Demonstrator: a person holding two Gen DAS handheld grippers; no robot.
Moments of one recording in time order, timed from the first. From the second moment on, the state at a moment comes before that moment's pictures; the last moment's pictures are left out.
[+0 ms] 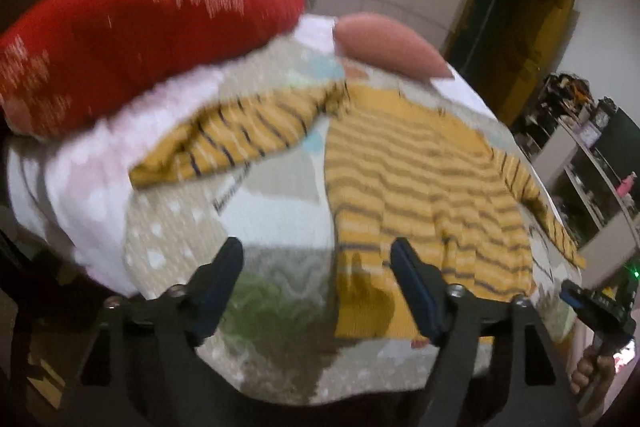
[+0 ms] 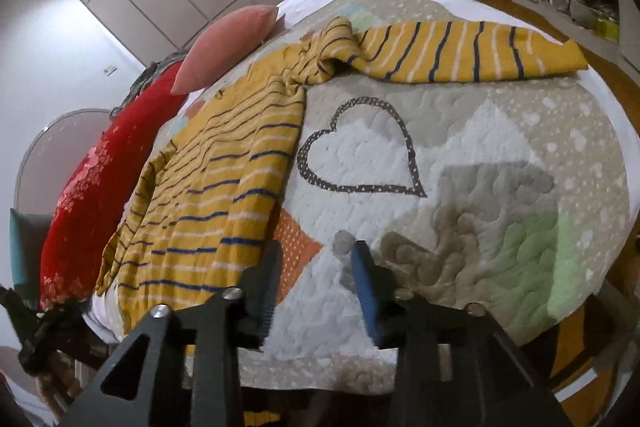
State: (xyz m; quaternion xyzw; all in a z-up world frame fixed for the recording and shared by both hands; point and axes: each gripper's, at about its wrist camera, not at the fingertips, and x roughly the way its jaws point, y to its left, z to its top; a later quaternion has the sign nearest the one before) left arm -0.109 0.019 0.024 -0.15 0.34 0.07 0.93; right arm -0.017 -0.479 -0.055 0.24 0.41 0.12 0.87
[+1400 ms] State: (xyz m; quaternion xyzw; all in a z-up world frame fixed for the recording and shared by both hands) left arm -0.107 0.006 0.049 -0.10 0.29 0.10 0.95; right arm -0.012 -0.463 -0.060 0.21 0.43 0.11 0.87
